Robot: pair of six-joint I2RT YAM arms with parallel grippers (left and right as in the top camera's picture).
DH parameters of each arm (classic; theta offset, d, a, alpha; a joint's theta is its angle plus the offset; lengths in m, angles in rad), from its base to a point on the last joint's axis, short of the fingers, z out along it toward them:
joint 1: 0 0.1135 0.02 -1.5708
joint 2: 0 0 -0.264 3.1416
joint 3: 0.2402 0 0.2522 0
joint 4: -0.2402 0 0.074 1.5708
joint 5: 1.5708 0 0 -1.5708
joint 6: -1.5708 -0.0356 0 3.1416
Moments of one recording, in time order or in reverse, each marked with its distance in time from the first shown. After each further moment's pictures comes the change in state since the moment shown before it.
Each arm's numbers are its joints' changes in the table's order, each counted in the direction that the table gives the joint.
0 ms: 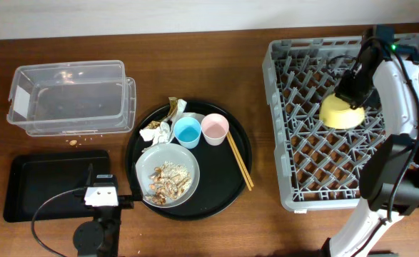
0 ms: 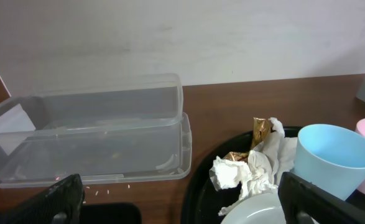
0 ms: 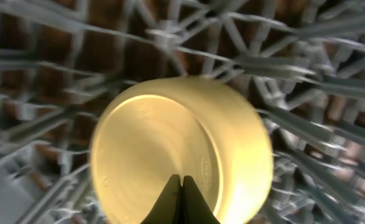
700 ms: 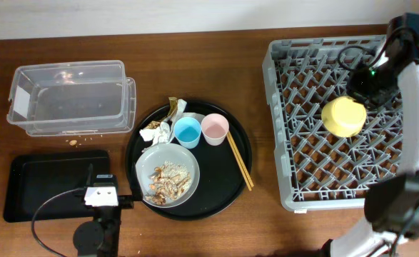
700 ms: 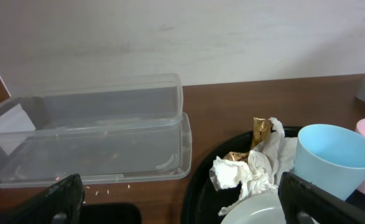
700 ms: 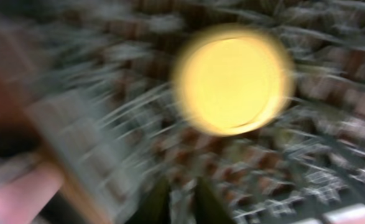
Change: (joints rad) left arm 0.000 0.000 0.000 0.000 0.000 0.000; right arm -0.010 -0.193 0.121 -0.232 -0.330 0.109
